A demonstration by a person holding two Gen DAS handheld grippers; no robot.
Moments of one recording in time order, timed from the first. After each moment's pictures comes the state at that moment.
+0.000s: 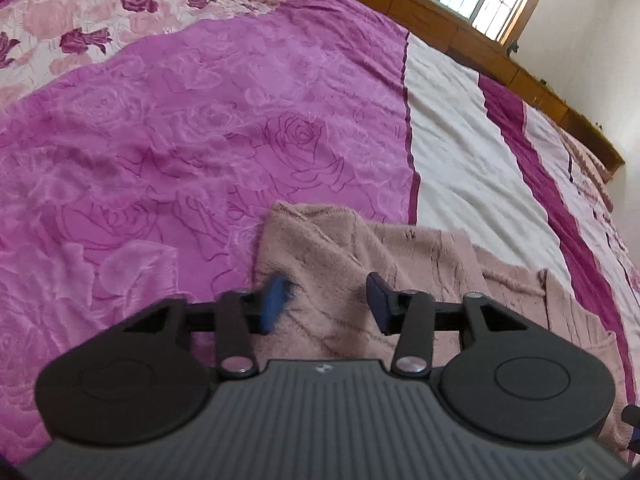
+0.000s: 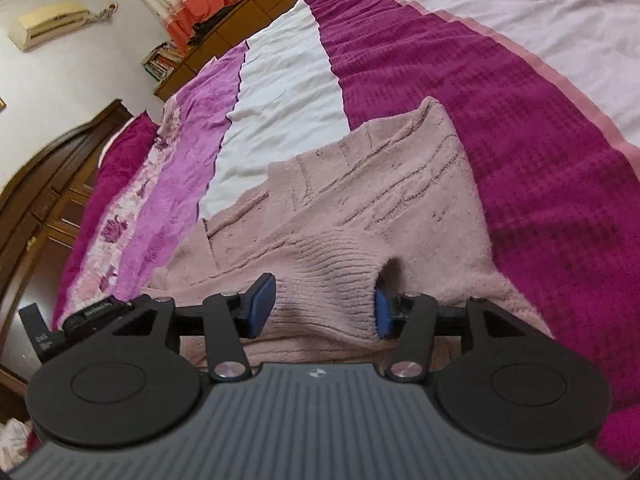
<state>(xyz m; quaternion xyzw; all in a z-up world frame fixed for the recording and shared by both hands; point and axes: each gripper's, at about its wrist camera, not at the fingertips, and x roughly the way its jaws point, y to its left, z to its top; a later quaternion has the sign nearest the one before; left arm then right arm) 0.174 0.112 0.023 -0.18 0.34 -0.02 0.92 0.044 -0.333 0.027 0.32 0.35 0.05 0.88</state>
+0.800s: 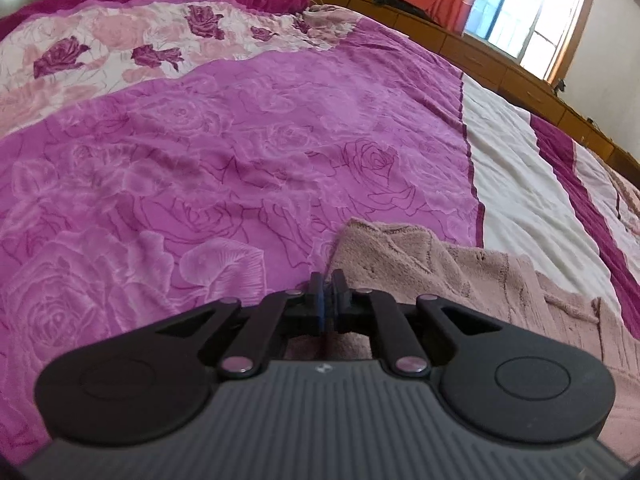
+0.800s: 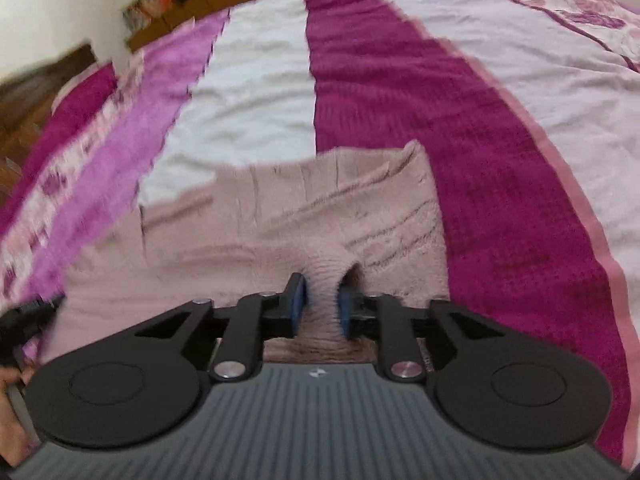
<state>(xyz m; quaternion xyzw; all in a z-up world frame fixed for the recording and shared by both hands) 0.152 0.128 0.009 -0.18 0.30 0.07 0.93 0.088 -0.342 0.044 0.21 0.38 0.00 0.90</state>
